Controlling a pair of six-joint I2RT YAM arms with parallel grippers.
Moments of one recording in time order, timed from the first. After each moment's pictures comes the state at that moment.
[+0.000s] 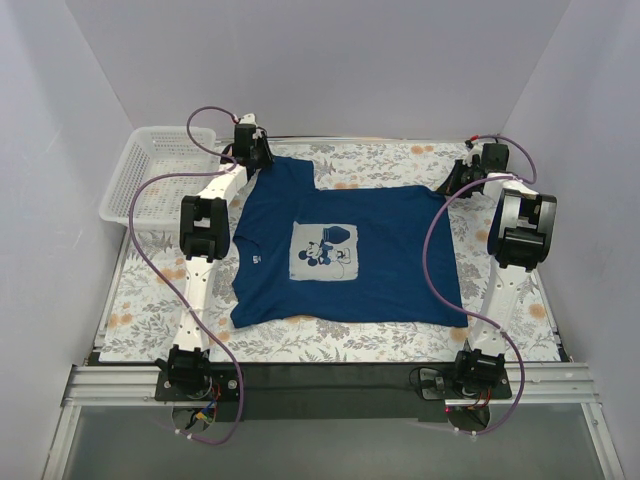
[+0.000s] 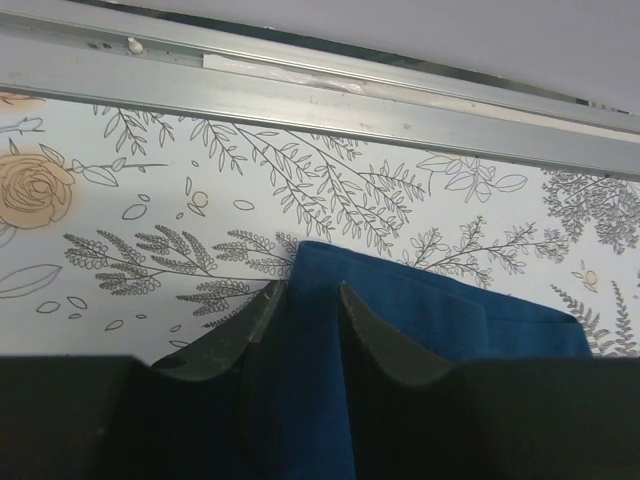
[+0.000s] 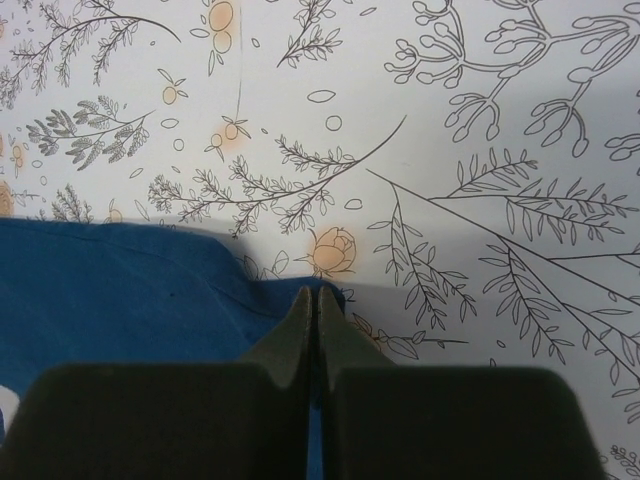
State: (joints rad) left arm -0.16 2.68 2.28 -0.12 0.02 -0.37; right arm -0.17 2.28 1.66 -0.22 -0.52 0.15
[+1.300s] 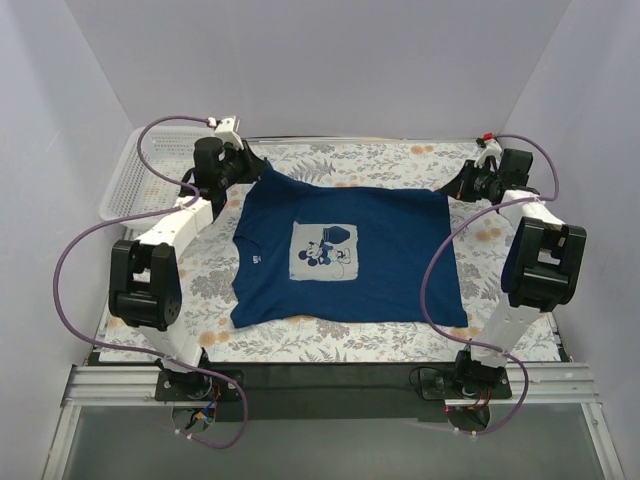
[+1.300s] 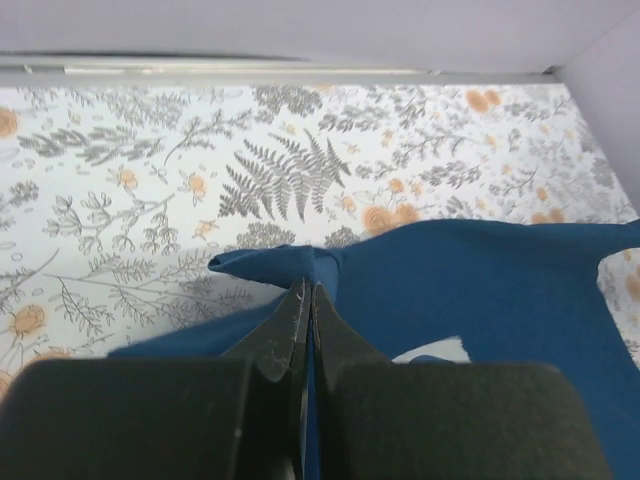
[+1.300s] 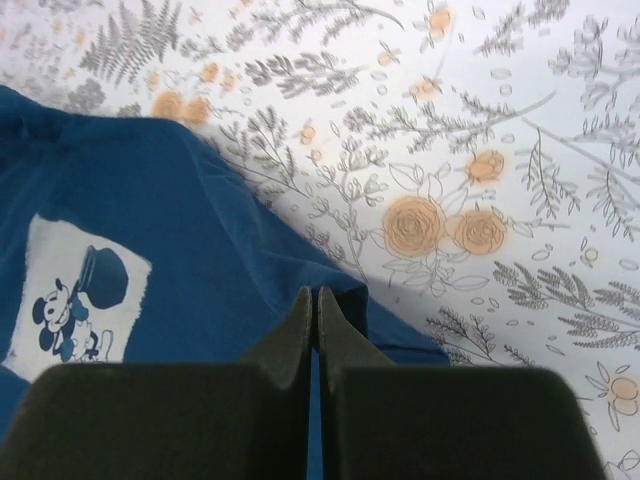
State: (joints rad) left arm -0.17 1.72 1.22 0.19 0.31 -0.32; right arm -0.21 1.84 1.26 -0.11 -0.70 0.06
